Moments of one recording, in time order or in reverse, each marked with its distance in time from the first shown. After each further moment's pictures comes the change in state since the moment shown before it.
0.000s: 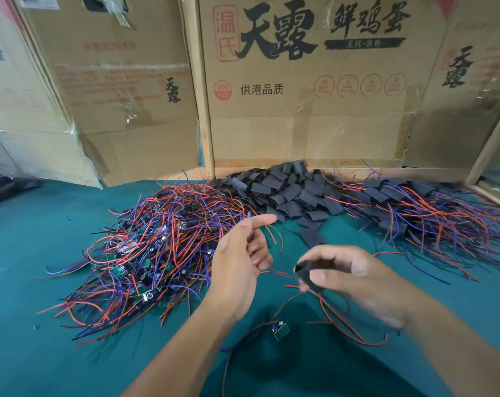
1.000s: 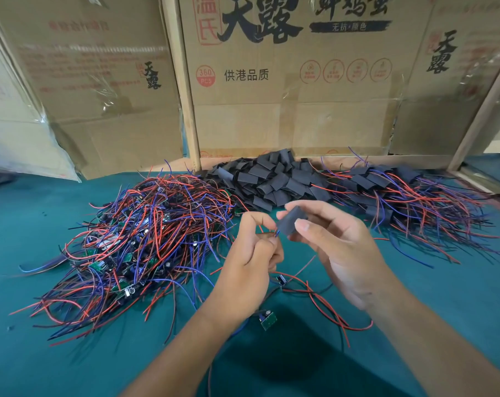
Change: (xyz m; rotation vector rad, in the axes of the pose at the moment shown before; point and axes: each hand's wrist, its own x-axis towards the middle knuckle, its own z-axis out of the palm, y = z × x) left_hand -0.023 -0.010 0.007 0.476 -0.321 0.207; right_hand 0.018 0.002 0.016 0.189 0.410 -0.276
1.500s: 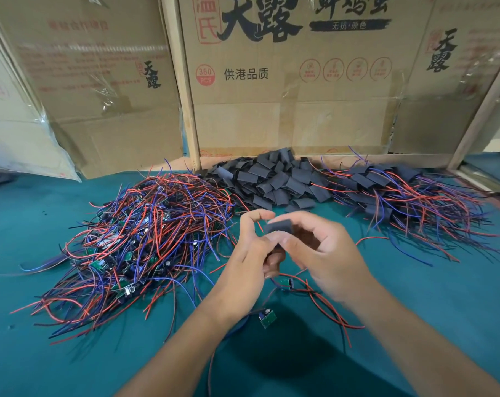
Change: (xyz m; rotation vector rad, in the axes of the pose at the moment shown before) left_hand 0.006 -0.012 -0.005 -0.164 -0.083 -0.142; right_hand -0.003 0.006 0.012 -0.289 -0.114 -0.100
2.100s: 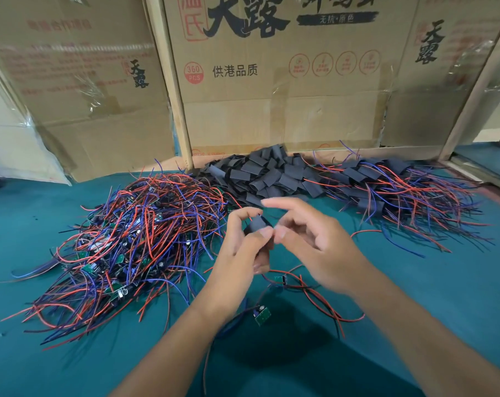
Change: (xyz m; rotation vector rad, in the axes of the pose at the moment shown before) left_hand 0.000 0.003 0.003 -0.073 0.086 0.010; right_hand 0.001 -0.002 -0.016 -0.312 -0.082 -0.054
